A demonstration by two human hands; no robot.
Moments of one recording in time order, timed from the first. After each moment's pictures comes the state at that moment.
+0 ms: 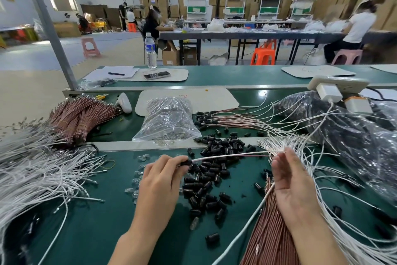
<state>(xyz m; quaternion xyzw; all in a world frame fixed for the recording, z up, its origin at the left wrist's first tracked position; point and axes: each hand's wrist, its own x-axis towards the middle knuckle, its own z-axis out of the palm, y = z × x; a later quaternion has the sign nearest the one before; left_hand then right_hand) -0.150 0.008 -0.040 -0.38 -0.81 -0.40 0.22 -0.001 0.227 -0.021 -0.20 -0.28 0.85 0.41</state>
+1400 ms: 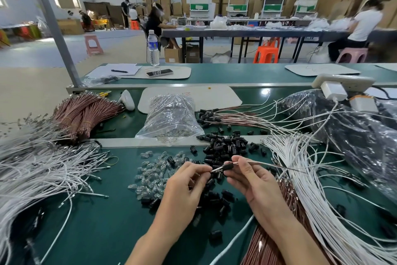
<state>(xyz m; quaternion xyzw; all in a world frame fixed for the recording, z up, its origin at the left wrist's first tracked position) -0.126 0.025 -0.042 -0.39 -0.75 -0.53 0.01 -0.030 0.177 -0.026 -0.19 -0.46 0.83 0.25</state>
